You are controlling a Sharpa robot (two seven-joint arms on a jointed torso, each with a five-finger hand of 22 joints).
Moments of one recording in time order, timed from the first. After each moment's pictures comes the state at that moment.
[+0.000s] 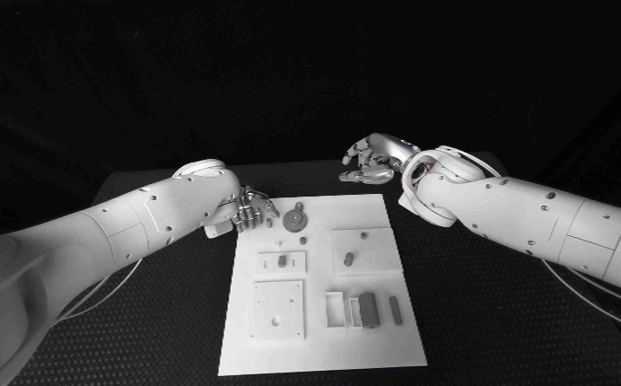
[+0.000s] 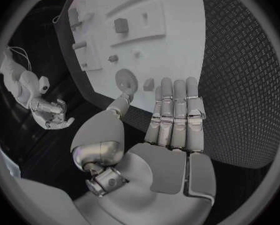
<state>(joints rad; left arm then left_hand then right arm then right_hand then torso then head) 1.30 -0.39 -0.13 0.86 -1.01 0.16 -0.48 0.69 -0.03 0.46 -0.22 0.05 0.96 0.12 0.33 0.64 1.20 0.02 0.38 0.56 1.02 0.02 0.63 0.84 0.04 1.06 -0.07 0.14 1.05 1.23 -0.68 0.03 1.26 -1.31 -0.32 -0.07 0.99 -0.23 0.59 -0.06 0.10 0.83 0.14 0.22 0.53 1.03 0.04 1.12 1.12 1.23 -0.06 1.42 0.95 0.21 1.20 -0.05 0.92 1.31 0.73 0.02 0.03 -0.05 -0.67</state>
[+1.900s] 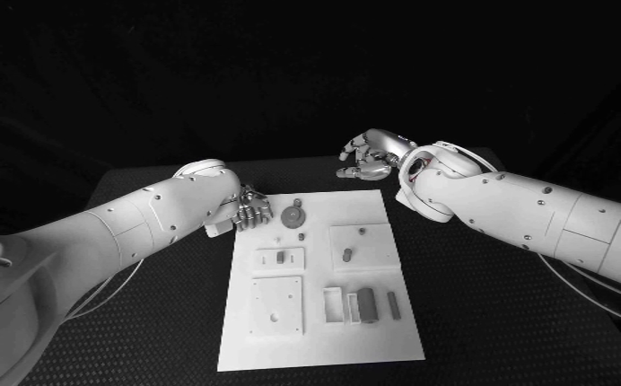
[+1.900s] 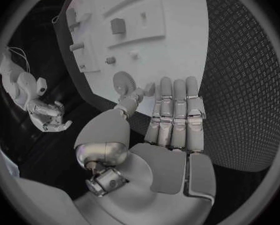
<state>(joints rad) 1.28 -0.36 -0.13 0.81 -1.01 0.16 -0.46 0.80 0.07 0.51 -0.28 0.05 0.99 0.11 0.34 0.63 1.22 0.02 0.39 0.54 1.02 0.02 0.66 0.81 0.03 1.08 -0.08 0.14 1.07 1.23 -0.68 0.03 1.26 -1.31 -0.32 -0.07 0.99 -0.23 0.59 -0.06 0.10 0.83 0.15 0.22 0.53 1.03 0.05 1.12 1.12 1.23 -0.06 1.42 0.95 0.21 1.20 -0.05 0.92 1.31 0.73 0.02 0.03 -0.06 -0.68</state>
